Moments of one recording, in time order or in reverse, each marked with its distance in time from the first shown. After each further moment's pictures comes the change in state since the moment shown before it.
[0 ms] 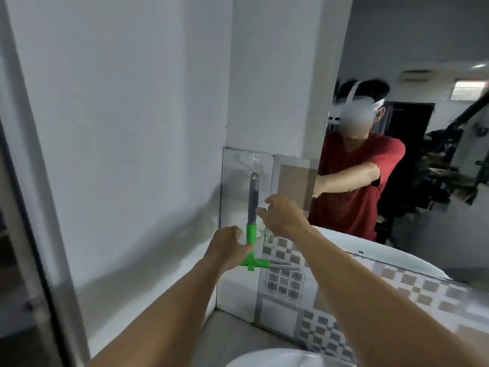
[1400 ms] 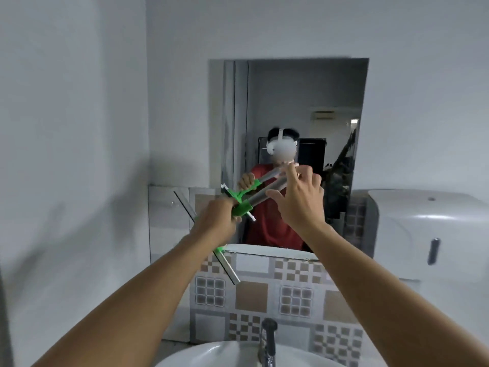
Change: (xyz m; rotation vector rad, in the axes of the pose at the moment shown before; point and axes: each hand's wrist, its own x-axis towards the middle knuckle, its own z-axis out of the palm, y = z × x) left_hand -0.121 0.229 -0.040 0.056 0.148 0.527; right_hand -0.184 0.056 -0.217 -0.319 0.765 -0.060
